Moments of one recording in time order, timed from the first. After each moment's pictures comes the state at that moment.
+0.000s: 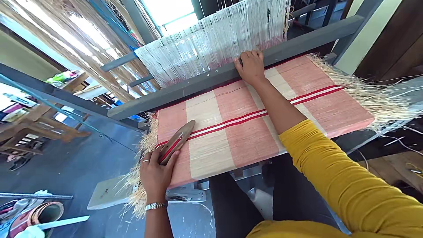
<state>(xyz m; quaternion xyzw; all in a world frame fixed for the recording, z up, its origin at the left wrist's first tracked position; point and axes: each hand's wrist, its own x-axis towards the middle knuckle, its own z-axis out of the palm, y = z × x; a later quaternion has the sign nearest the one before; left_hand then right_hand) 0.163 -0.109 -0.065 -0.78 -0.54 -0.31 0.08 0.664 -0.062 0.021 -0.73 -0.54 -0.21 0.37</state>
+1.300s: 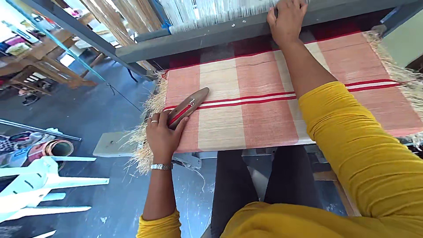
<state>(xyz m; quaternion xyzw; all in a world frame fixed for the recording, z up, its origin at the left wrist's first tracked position) 0.169 -0.111 -0.061 -0.77 -0.56 -0.28 0.09 0.689 0.003 0.031 -0.74 -0.52 -0.24 0.35</state>
